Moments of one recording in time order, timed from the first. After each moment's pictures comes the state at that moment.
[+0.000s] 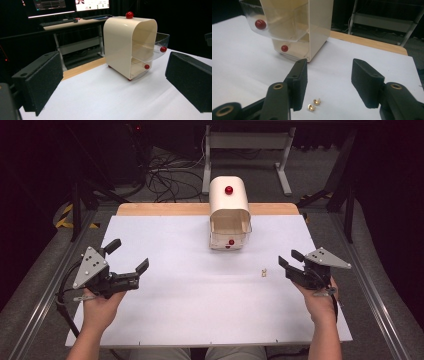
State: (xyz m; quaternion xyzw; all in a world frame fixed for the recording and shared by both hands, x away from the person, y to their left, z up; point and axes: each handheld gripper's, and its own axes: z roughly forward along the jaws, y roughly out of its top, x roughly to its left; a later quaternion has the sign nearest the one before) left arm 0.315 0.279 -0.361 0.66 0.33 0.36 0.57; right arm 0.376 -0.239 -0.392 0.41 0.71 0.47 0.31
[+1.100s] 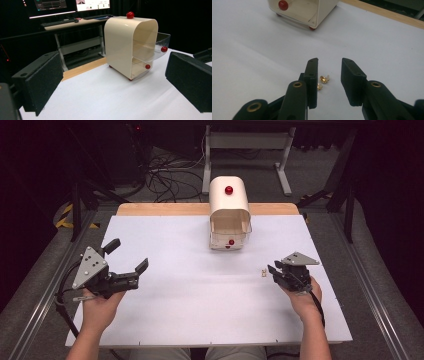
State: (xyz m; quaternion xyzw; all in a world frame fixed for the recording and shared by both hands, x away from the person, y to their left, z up) left arm 0.314 0.280 -0.359 0.66 0.33 0.36 0.57; right arm 0.397 -0.211 -0.431 0.41 0.78 0.38 0.28
